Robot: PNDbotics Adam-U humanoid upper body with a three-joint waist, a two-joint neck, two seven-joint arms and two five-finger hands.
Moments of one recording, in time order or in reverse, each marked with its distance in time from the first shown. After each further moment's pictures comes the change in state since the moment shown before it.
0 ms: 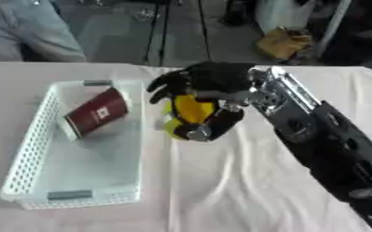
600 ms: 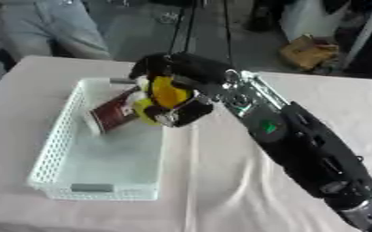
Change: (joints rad) left arm -0.038 0.000 -0.012 0.000 0.018 -0.007 -0.011; right arm -0.048 0.086 0.042 0.115 0.023 0.190 -0.261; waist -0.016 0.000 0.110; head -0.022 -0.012
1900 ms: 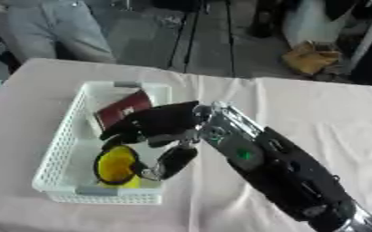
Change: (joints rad) left arm -0.011 0.000 -0.006 0.000 0.007 -0.021 -0.004; right arm 0.031 0.048 0.043 -0.046 0.102 -0.227 0.274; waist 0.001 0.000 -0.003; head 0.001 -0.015
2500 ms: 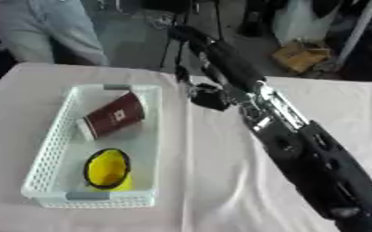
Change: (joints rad) left arm 0.038 0.001 0.024 0.000 -0.026 0.019 0.031; right arm 0.154 -0.120 -0.195 -0.147 -0.146 0.279 -0.552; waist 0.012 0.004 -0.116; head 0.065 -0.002
